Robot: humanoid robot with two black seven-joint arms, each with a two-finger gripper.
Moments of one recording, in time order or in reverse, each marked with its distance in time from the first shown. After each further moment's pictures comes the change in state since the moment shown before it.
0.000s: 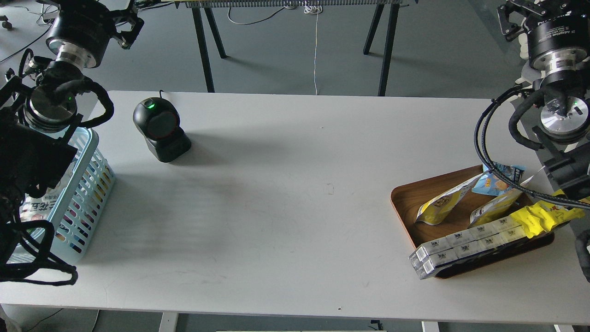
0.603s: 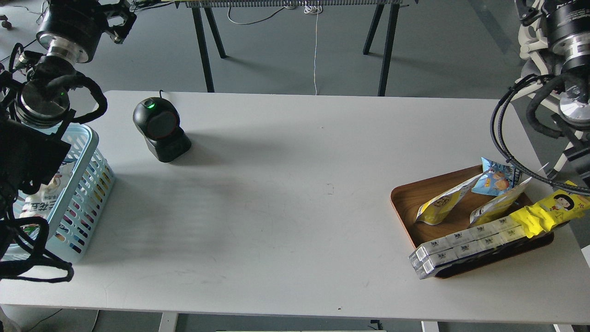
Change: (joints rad) left arm -0.025 0.014 0.002 -0.004 -0.002 0.000 0.005; right arm 0.107 -0.090 -0.079 0.003 -0.023 0.005 -0.002
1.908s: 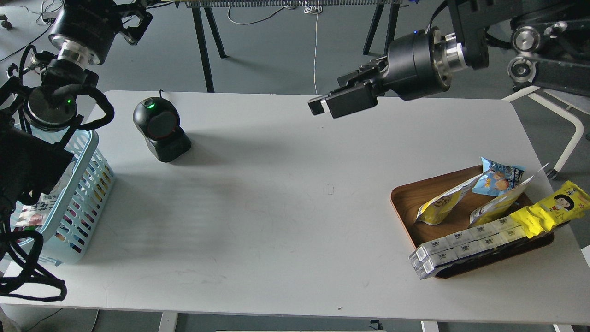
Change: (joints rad) left arm 0.084 0.039 -0.013 -0.182 0.002 0.000 -0.008; right arm 0.980 -0.074 -1.376 0.862 -1.521 -0.209 0.041
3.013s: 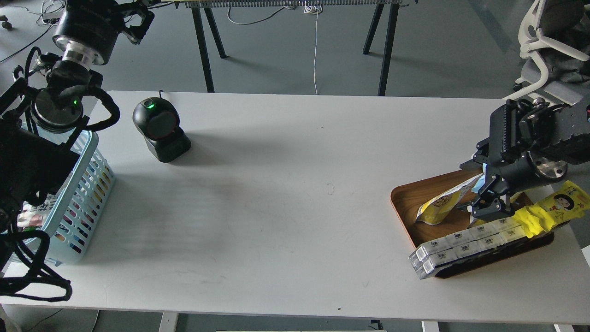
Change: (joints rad) left arm 0.000 -0.028 0.000 0.010 0.001 0.000 -0.028; right arm -0.157 -0.199 -0.324 0.001 -0.684 -0.177 0.000
